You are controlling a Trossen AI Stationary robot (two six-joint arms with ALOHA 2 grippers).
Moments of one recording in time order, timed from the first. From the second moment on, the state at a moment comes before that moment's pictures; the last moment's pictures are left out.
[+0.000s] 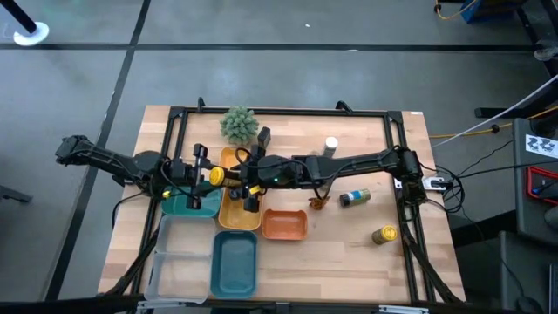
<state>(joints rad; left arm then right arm) -0.25 0.56 0.31 0.47 -0.19 0.24 0.12 2.04 1.92 -0.26 0.21 -0.03</state>
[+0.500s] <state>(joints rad) -0.25 0.31 0.31 0.15 -0.23 0.15 0.12 2.03 1.92 -0.48 0.21 0.00</state>
